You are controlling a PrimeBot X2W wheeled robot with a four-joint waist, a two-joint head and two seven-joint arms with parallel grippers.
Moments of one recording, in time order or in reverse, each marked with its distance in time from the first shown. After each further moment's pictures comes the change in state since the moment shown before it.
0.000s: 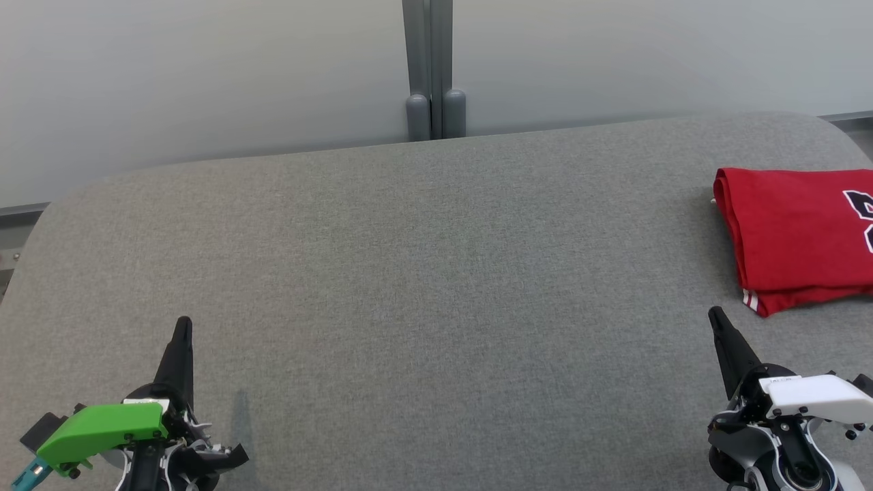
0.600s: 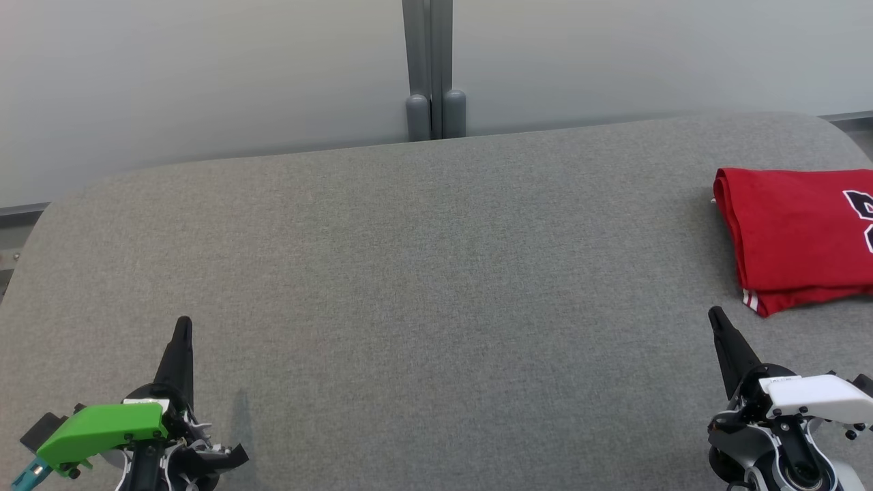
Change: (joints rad) left arm 0.000 0.000 0.000 0.000 0.000 0.000 0.000; right arm 0.000 0.000 0.000 0.000 0.000 0.000 0.000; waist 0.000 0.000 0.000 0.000
